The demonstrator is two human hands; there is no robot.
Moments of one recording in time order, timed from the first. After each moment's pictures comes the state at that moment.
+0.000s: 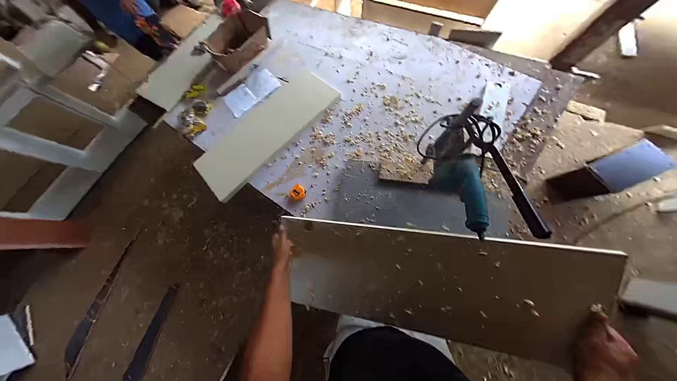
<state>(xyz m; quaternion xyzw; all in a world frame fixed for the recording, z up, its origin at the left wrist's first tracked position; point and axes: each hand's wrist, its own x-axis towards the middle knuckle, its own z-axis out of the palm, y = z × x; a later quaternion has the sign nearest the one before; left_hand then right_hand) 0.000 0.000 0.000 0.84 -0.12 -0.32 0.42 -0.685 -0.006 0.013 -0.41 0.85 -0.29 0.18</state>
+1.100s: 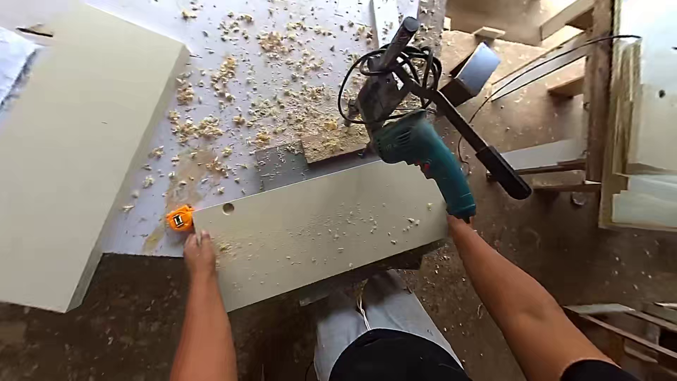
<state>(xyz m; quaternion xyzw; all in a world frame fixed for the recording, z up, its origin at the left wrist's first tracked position) 0.116 -0.157 -0.127 0.83 -0.36 -0.34 0.26 -0.577 -0.145 -0.083 -0.29 0.93 -0.10 0.19</state>
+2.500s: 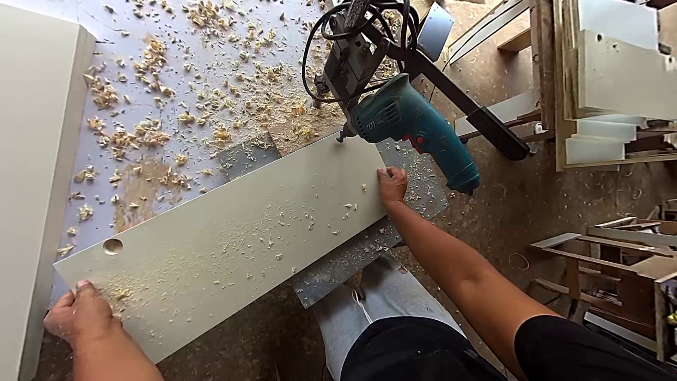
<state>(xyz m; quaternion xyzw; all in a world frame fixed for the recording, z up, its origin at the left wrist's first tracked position) 0.233 -0.190 -0.104 0.89 -0.27 -0.25 0.26 -0.423 -0.184 -0.116 -0.31 0.92 -0.19 0.17</state>
